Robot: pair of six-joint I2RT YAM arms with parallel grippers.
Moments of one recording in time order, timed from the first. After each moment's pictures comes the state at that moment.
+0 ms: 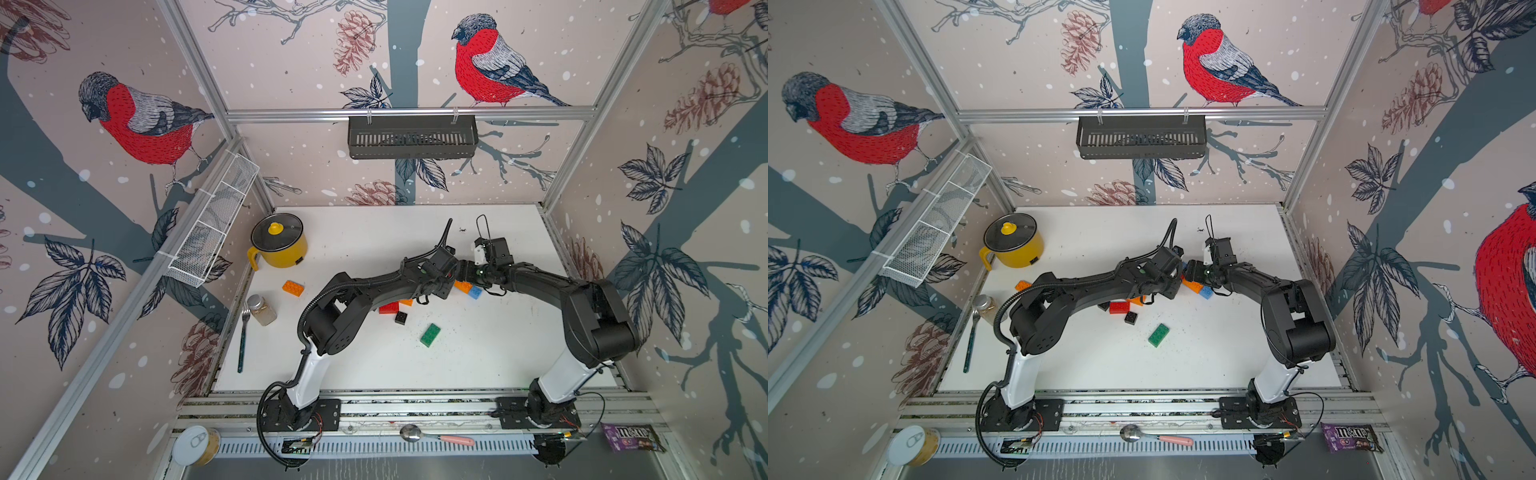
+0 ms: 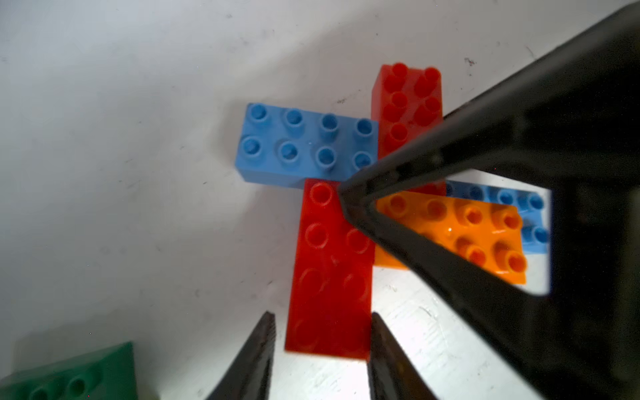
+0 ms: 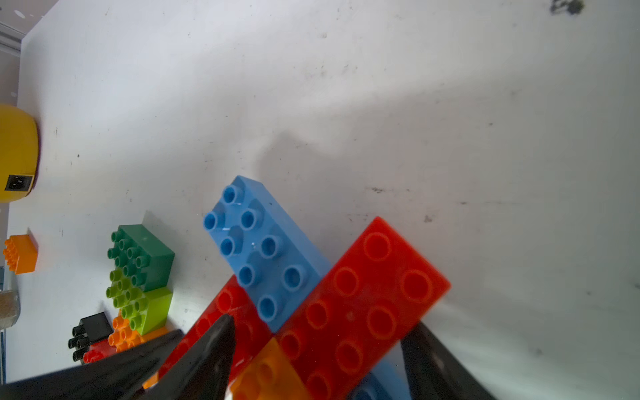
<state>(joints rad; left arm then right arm) -0.88 2.07 1.51 -0.36 -0.11 -0.26 0.26 1.69 0.94 -0.16 -0.32 0.42</state>
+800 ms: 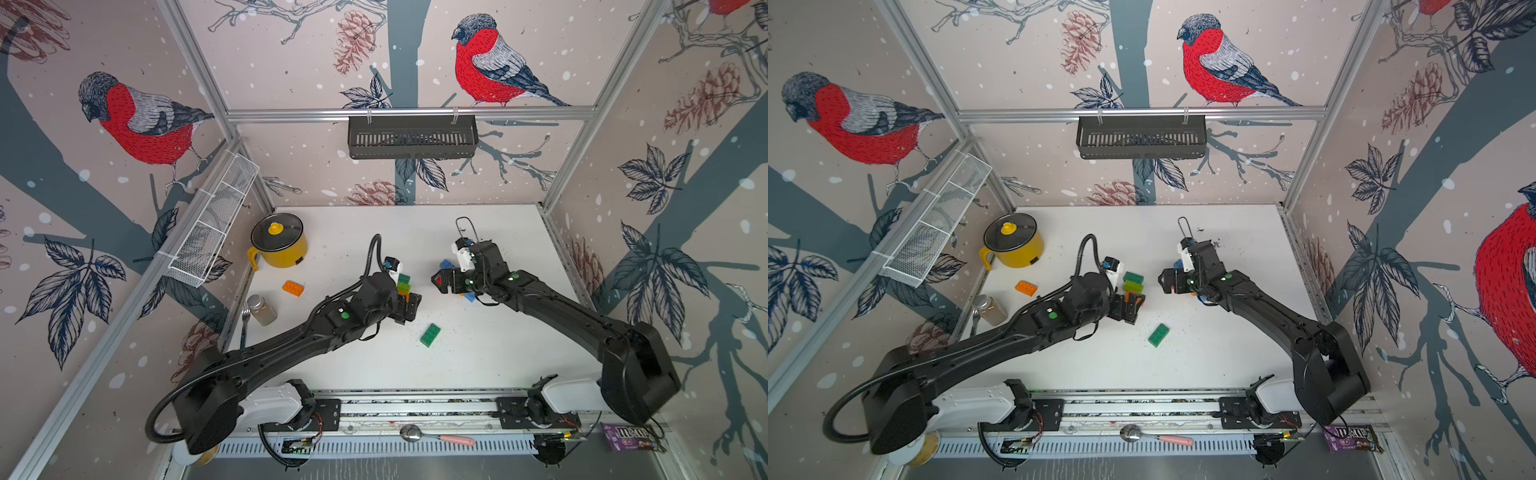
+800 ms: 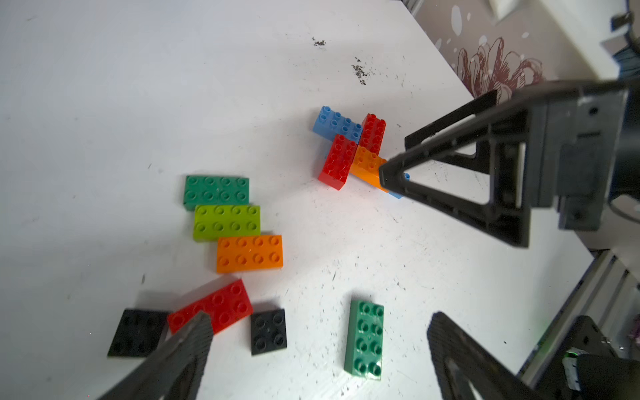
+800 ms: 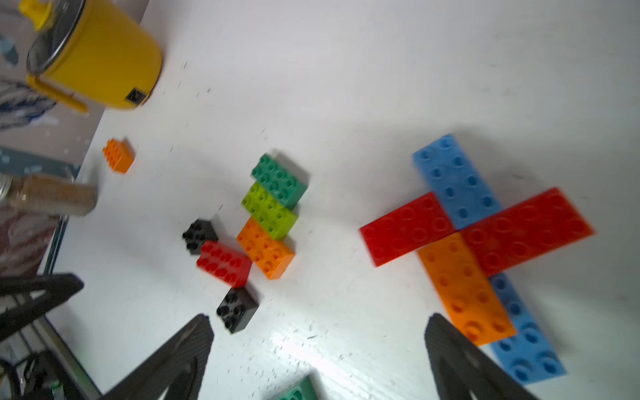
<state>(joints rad) -0.86 1.11 0.70 -0.19 -0.11 -0.51 0.61 1.38 0.90 -0.30 -0.22 0.36</state>
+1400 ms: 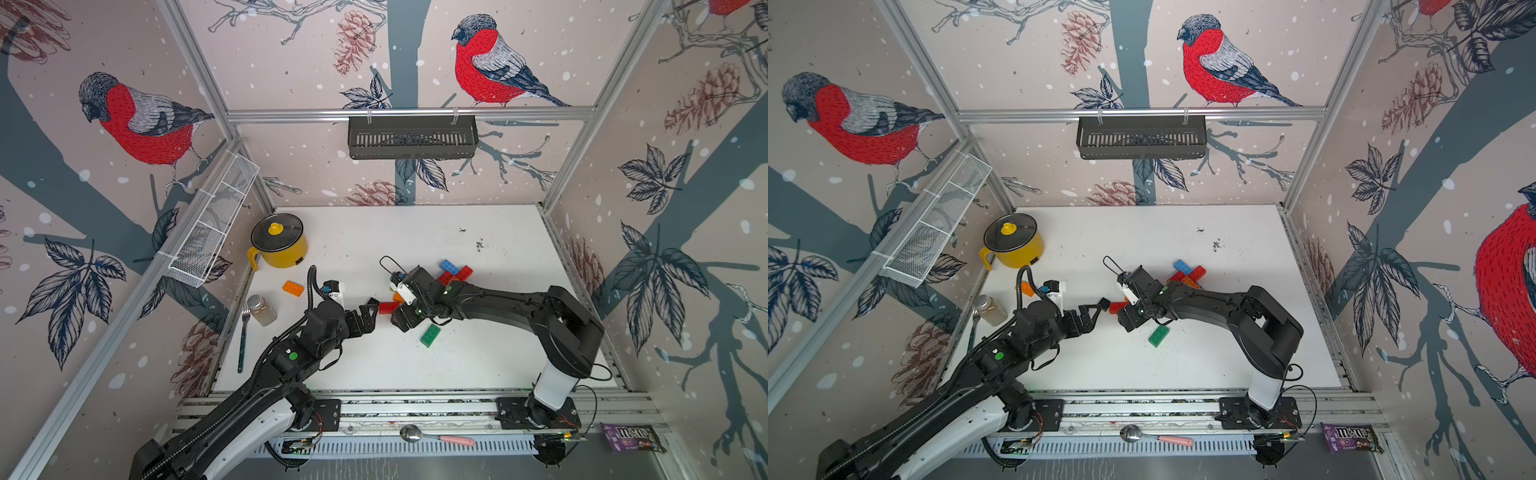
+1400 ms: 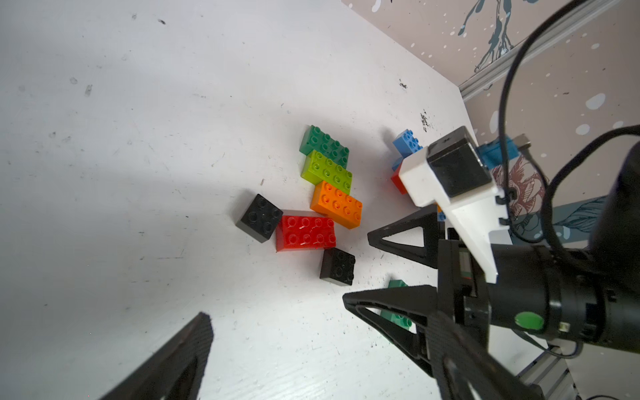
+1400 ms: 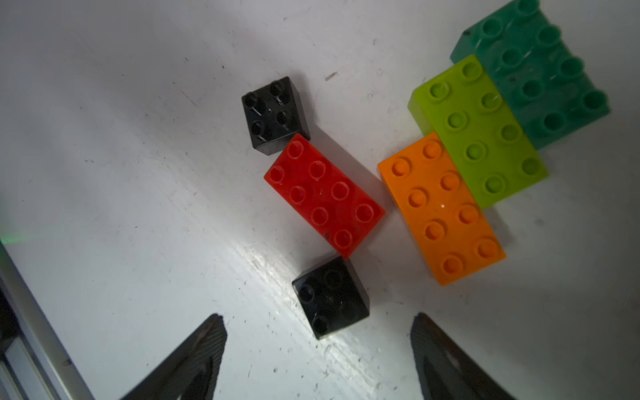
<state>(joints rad) -0.62 0.66 0.41 -0.31 -0.05 -0.78 0.92 1.79 1.11 -0.34 -0.14 0.21</state>
